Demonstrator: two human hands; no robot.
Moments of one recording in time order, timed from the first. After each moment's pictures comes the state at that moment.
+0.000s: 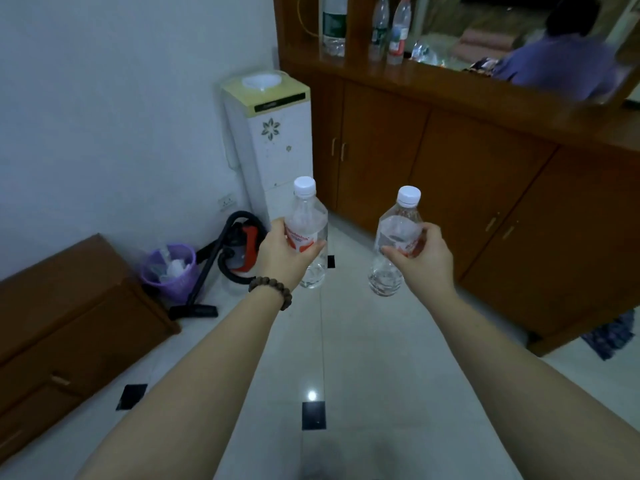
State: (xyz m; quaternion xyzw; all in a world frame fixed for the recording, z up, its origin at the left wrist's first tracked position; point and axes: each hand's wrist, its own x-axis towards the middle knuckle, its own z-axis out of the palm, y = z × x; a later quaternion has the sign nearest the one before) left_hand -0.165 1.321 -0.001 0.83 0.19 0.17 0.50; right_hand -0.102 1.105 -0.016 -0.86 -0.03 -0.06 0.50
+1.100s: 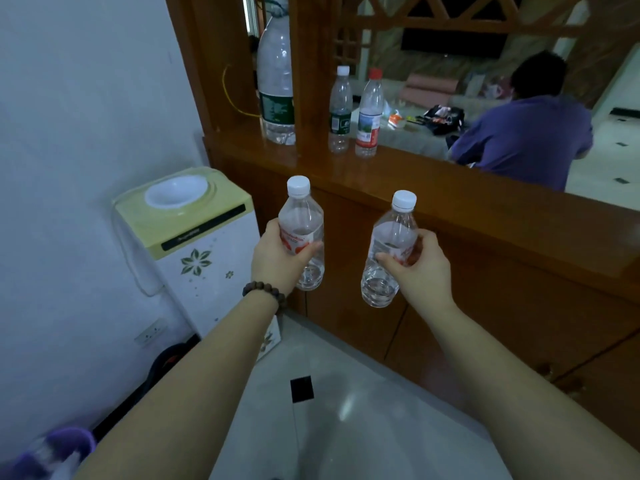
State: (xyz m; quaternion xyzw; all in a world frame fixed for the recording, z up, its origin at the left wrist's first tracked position) left_hand 0.419 1.420 0.038 0.85 0.09 0.19 0.48; right_hand 0.427 1.204 0.034 -0.86 0.02 -0.13 0.49
